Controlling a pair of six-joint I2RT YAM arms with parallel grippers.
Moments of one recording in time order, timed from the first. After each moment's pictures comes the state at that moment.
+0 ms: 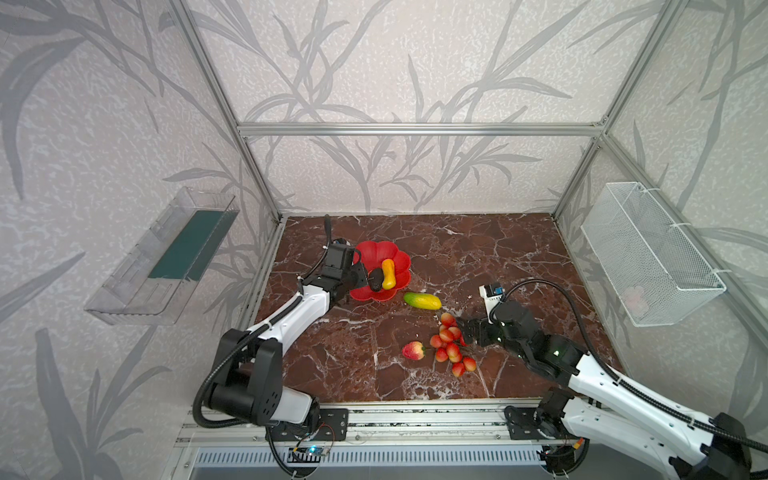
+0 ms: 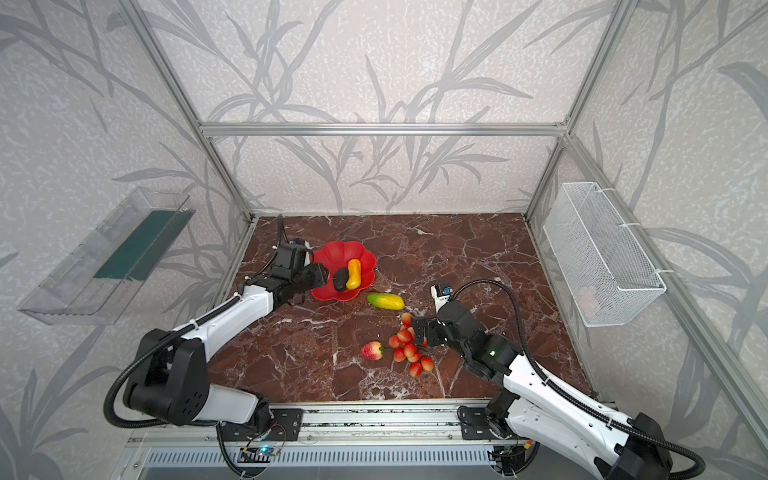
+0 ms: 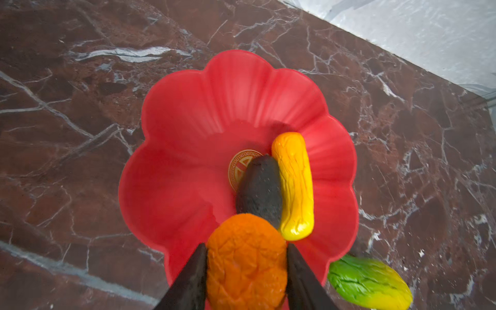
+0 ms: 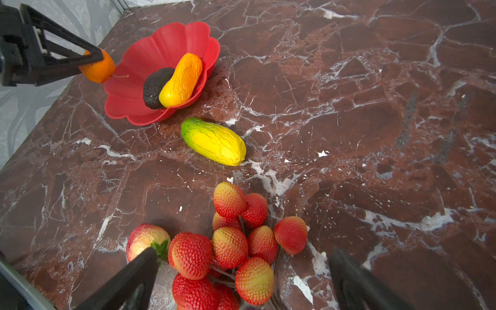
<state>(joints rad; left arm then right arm) -0.25 1.48 0.92 -0.24 0.00 -0.49 0.77 0.82 0.56 -0.39 0.19 0.48</state>
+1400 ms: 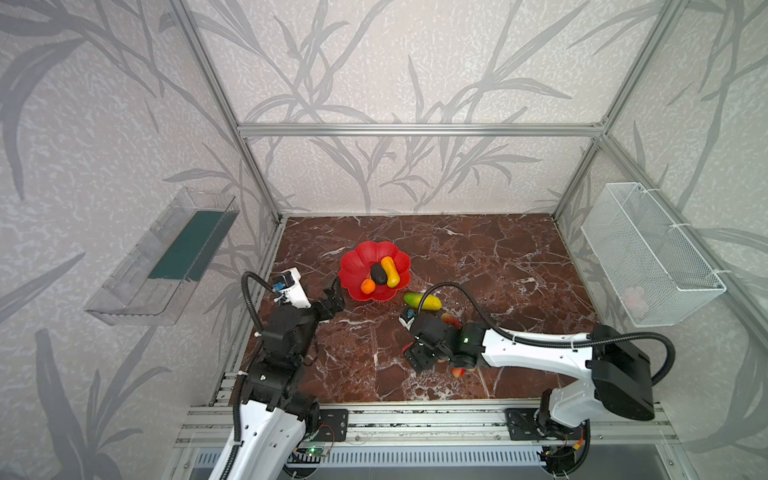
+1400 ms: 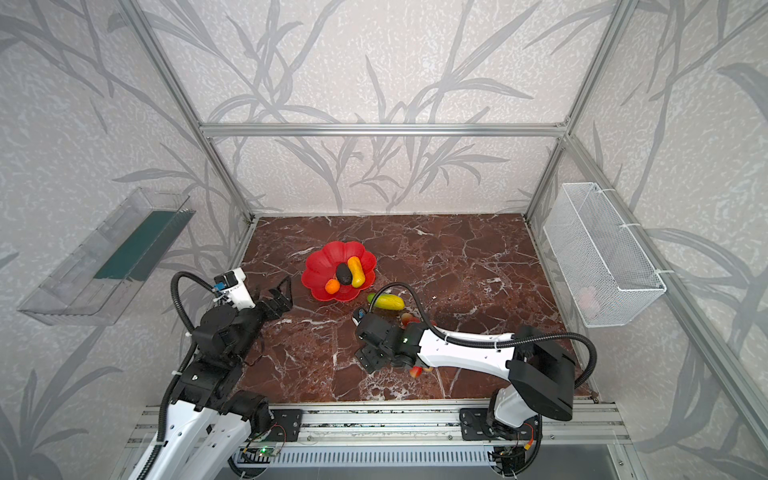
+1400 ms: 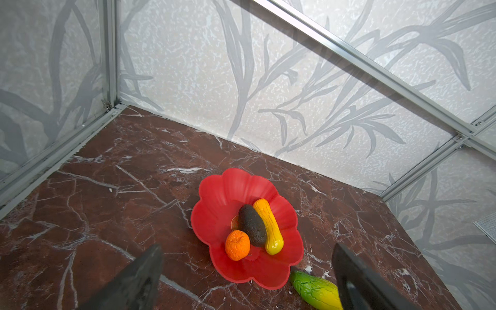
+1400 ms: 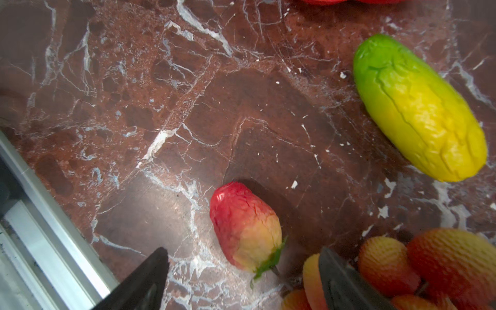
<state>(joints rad) -0.22 0.45 0.52 -0.24 -0.14 -0.45 1.14 1.56 0.95 -0.41 0.15 0.33</state>
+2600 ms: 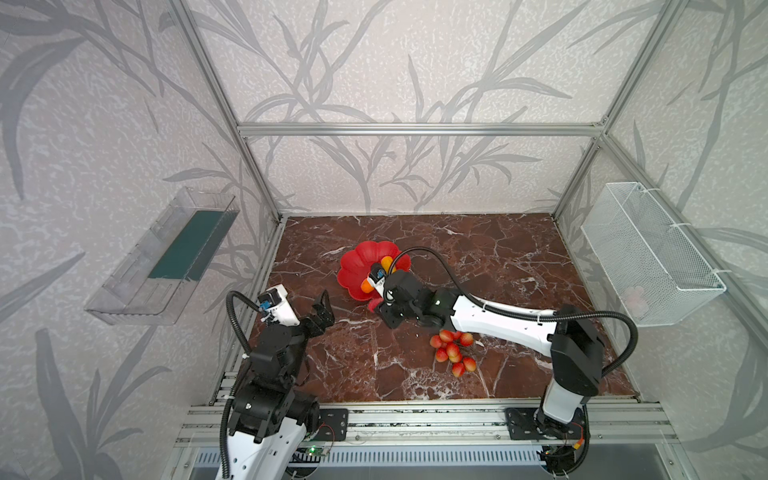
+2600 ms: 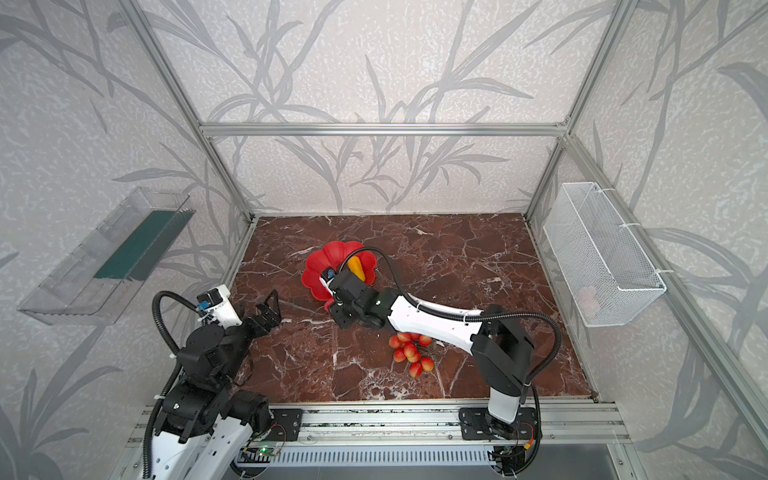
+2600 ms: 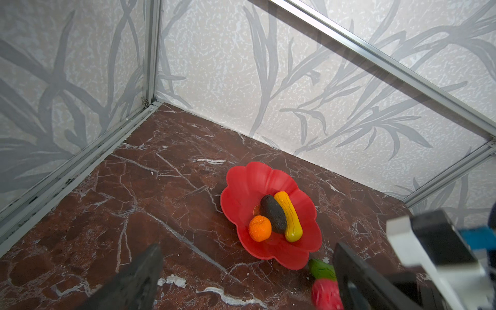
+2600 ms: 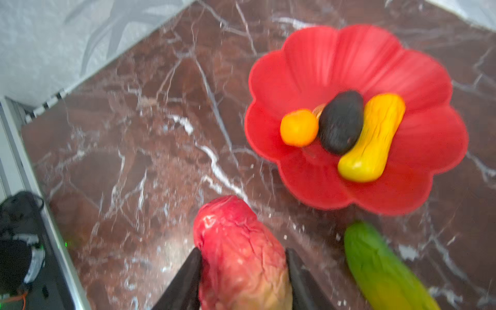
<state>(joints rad) -0.22 0.26 0.54 -0.48 -0.22 -0.47 1.01 1.83 1.44 -0.34 0.05 0.19</state>
